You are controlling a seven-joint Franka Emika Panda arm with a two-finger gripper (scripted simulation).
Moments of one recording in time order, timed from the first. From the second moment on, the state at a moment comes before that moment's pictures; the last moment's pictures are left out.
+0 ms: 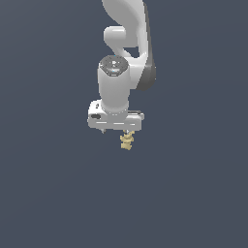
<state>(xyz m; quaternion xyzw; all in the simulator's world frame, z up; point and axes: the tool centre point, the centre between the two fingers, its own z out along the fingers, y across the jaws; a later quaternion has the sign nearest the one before) 0.001 -0.035 0.175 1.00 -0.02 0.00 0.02</state>
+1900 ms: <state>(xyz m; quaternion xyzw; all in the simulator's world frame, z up) -0.043 0.014 0.115 0.99 -0.13 0.00 0.00</state>
